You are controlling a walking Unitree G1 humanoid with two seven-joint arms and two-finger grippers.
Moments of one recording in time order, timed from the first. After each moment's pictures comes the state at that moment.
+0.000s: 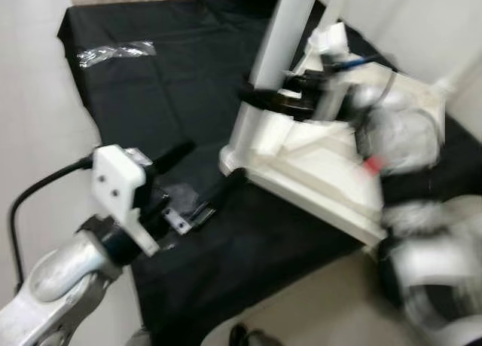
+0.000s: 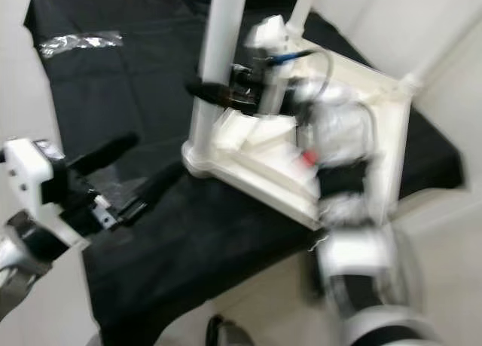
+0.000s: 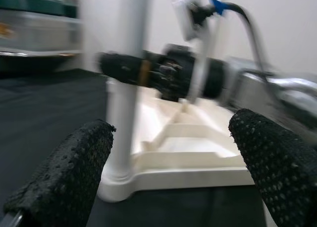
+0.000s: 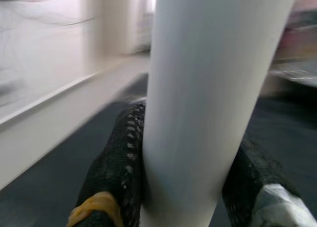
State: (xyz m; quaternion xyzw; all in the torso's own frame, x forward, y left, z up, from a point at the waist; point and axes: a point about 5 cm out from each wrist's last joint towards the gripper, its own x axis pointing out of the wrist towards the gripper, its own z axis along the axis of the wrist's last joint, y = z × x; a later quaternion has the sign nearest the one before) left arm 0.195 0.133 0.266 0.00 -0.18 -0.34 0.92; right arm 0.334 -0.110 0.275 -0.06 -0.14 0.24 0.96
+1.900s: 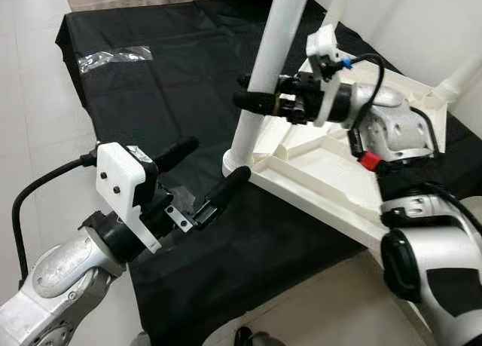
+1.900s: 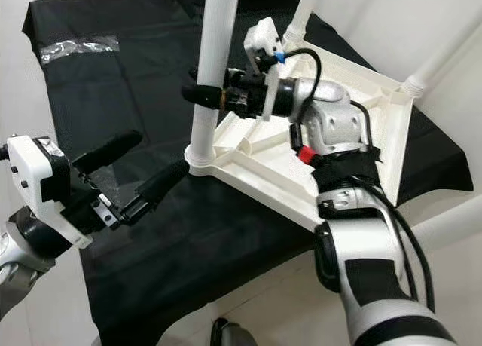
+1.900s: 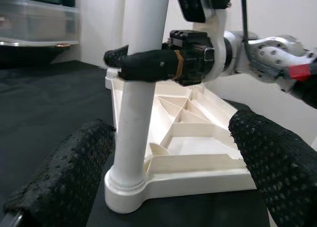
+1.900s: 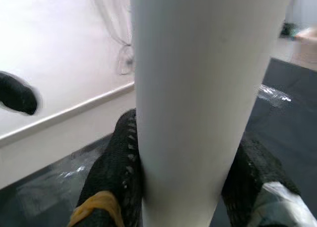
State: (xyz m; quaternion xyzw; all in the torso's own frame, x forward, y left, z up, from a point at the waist) left arm 0.197 0.135 0.265 0.00 -0.18 -0.34 0.92; right arm 0.365 -0.135 0.322 -0.11 -0.10 0.57 0.81
